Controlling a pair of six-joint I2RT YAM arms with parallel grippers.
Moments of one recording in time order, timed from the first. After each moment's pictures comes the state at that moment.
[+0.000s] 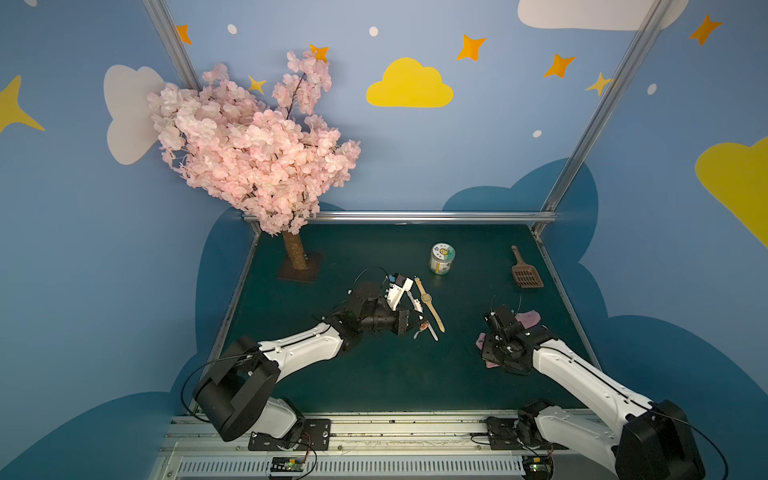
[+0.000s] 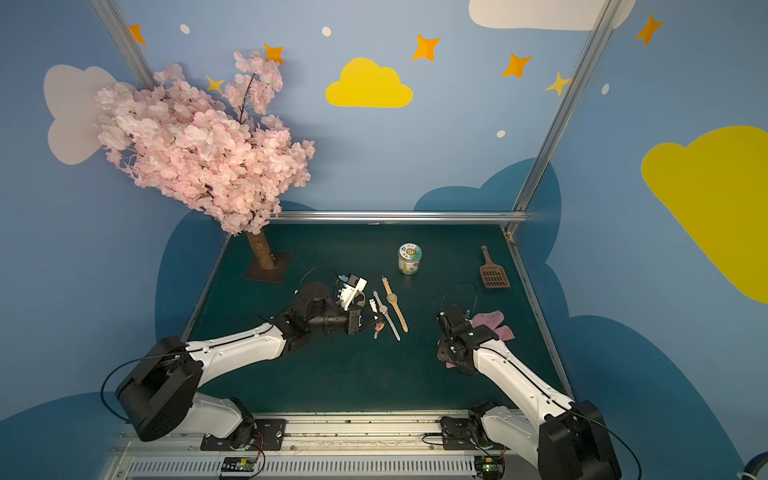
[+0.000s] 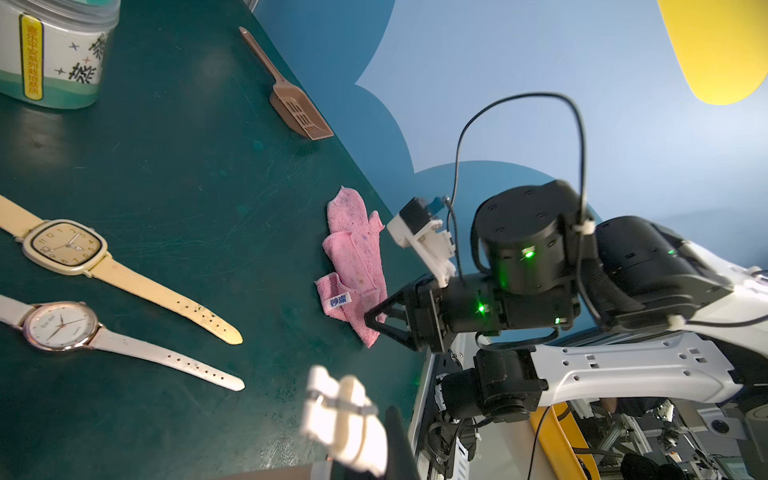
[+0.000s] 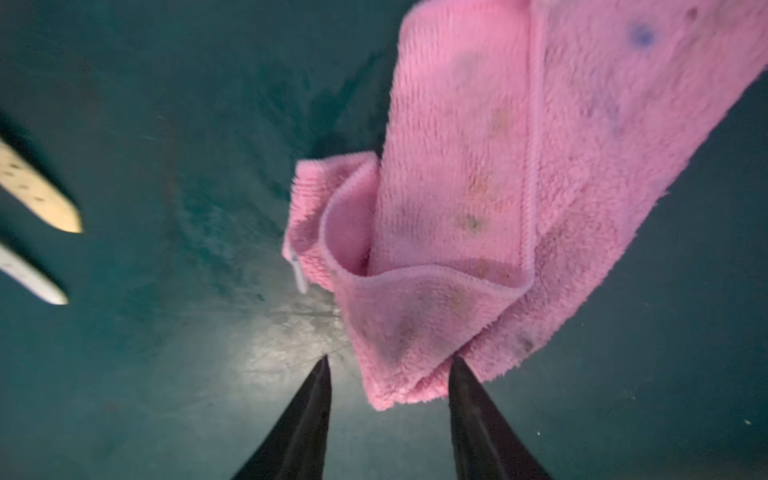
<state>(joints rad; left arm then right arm) -0.70 1.45 0.73 0.40 0.65 -0.63 0.47 1.09 0.55 -0.79 0.18 0.72</state>
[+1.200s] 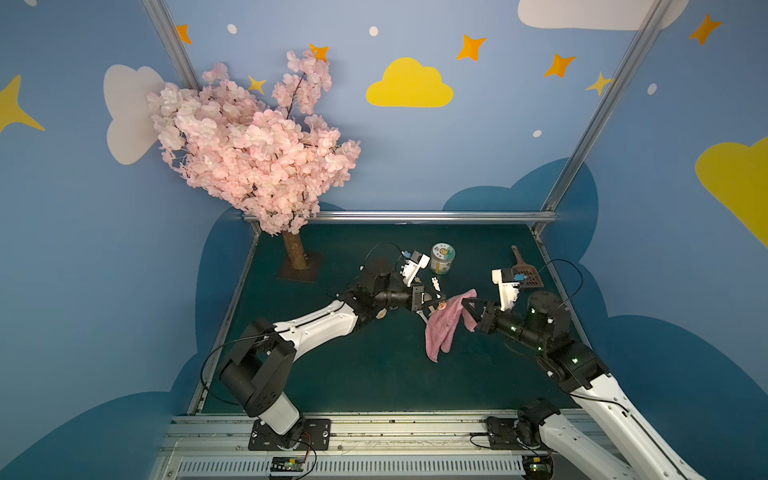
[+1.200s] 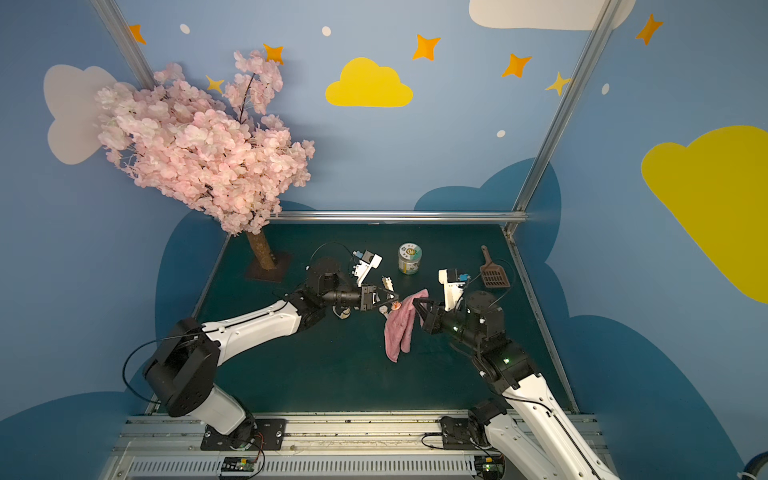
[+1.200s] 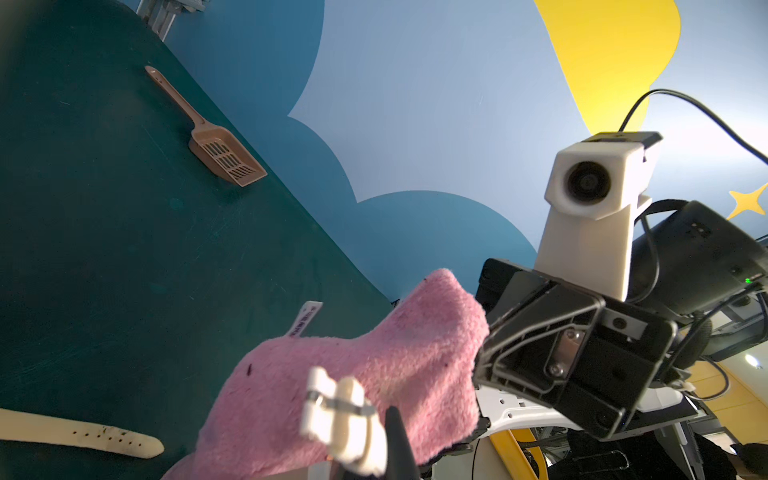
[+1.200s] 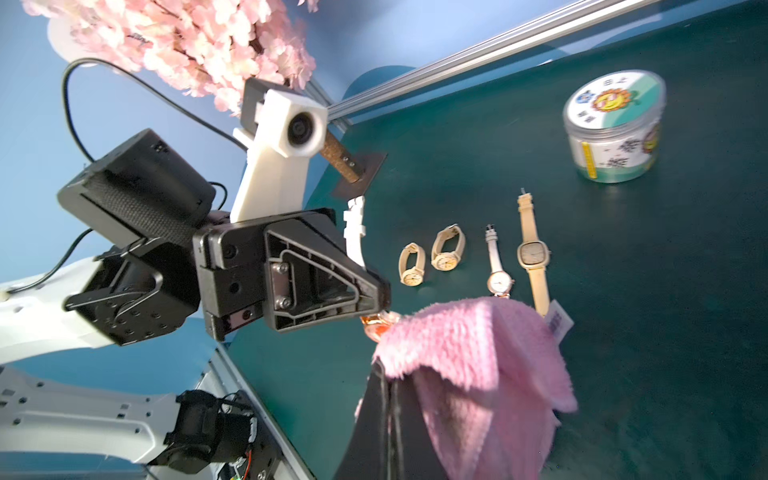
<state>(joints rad) -0.69 1.60 1.01 0.39 0.79 -0.71 0.50 0.73 0.70 -0.29 -0.37 0.55</state>
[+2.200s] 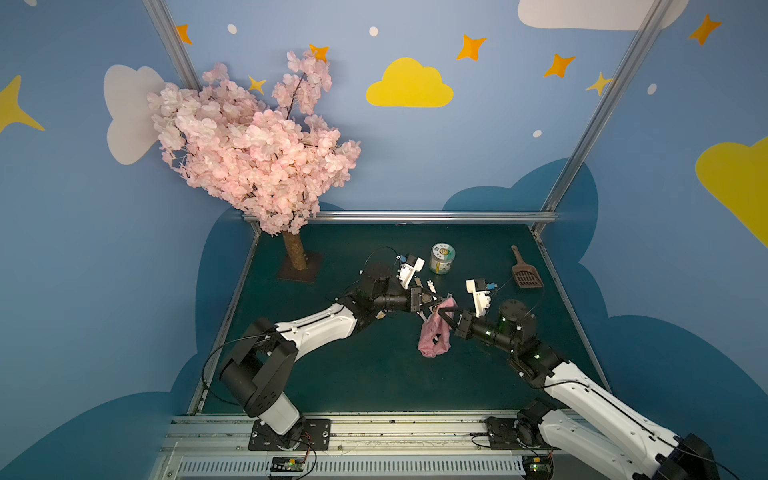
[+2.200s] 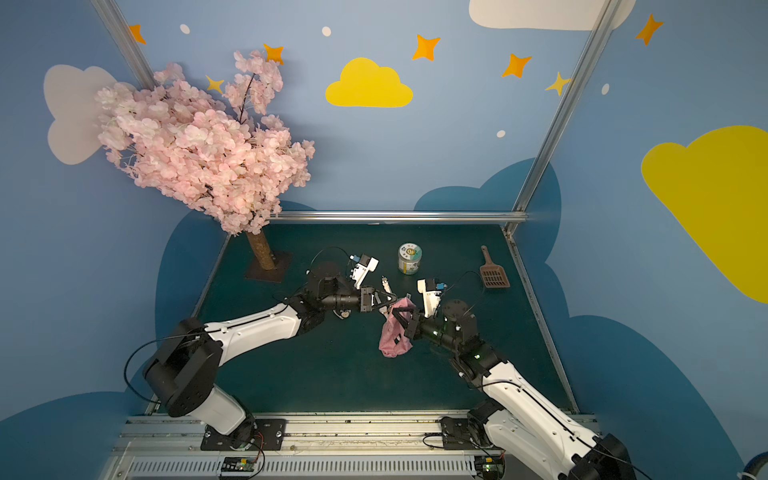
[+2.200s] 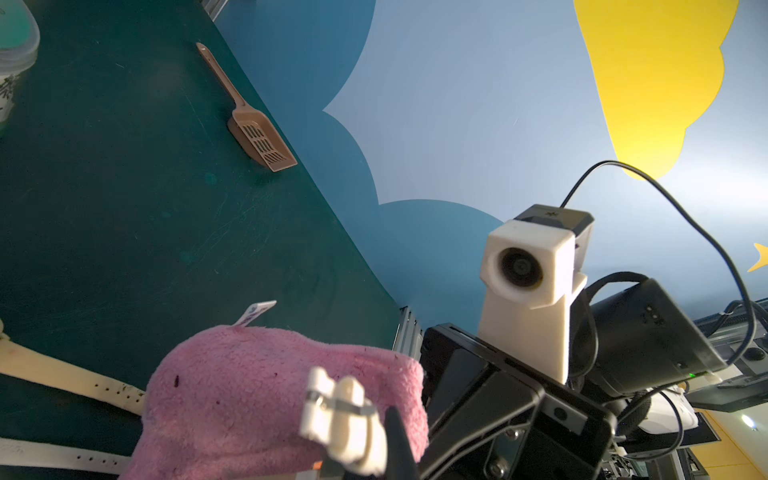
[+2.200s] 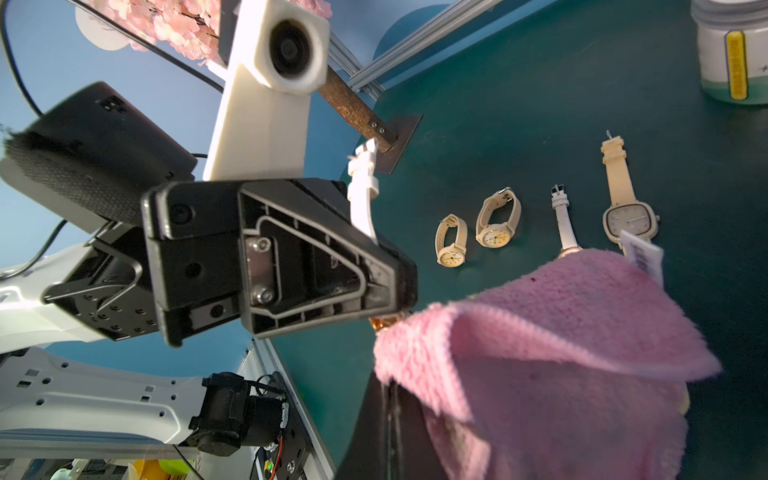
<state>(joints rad) -0.69 1.60 0.96 0.41 0.73 -0.79 0.61 0.86 0.49 0.08 -0.39 0.70</state>
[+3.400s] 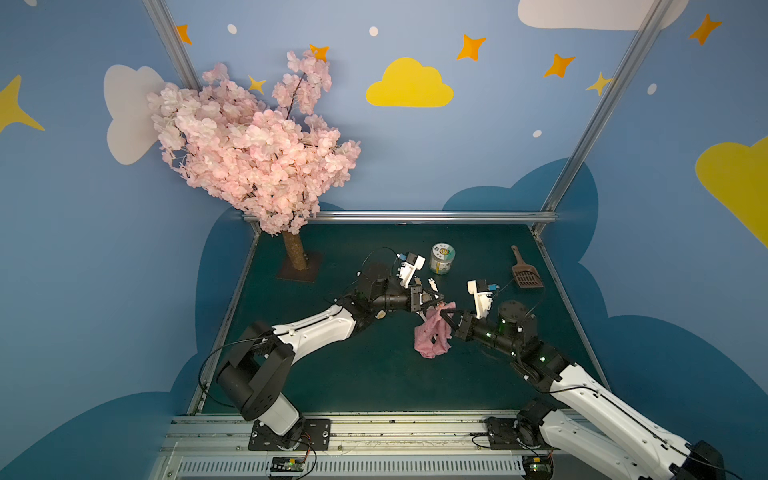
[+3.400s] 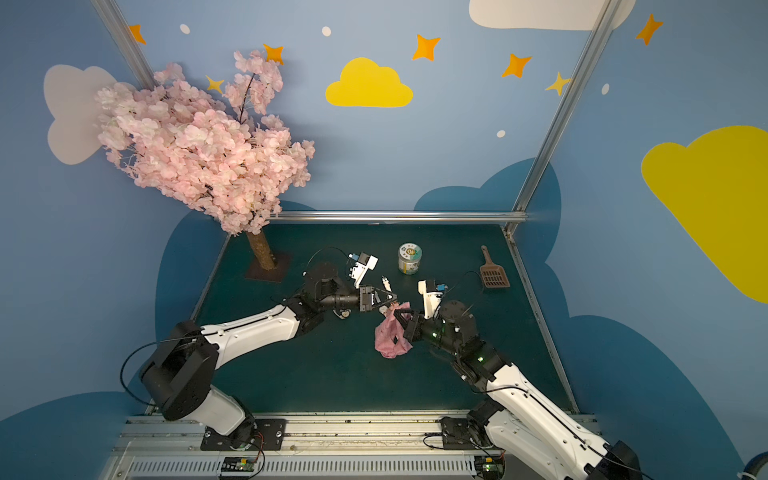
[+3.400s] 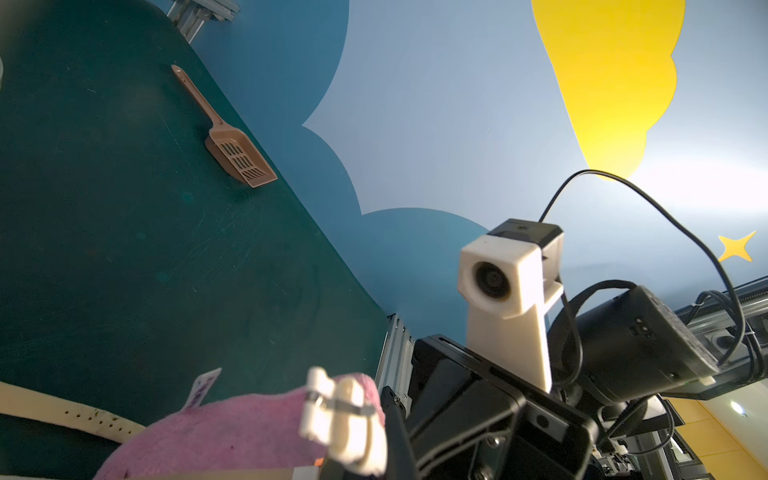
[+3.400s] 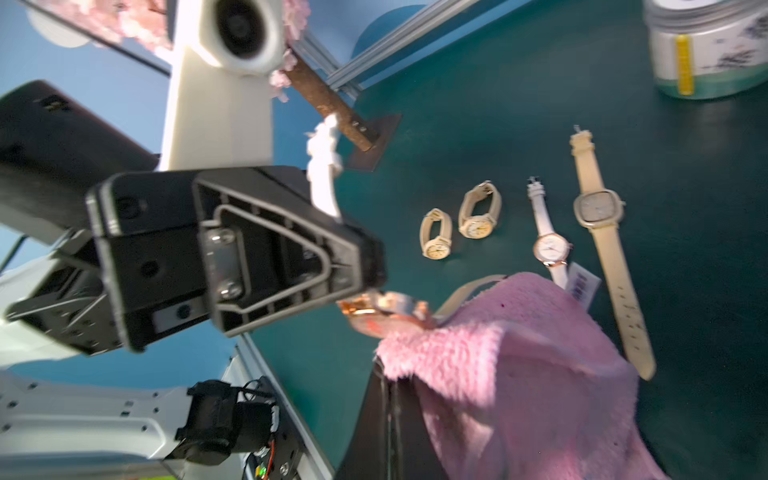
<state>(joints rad) -0.70 1.58 0.95 0.46 0.73 -0.81 0.66 0.82 0.56 -0.12 -0.21 0.70</state>
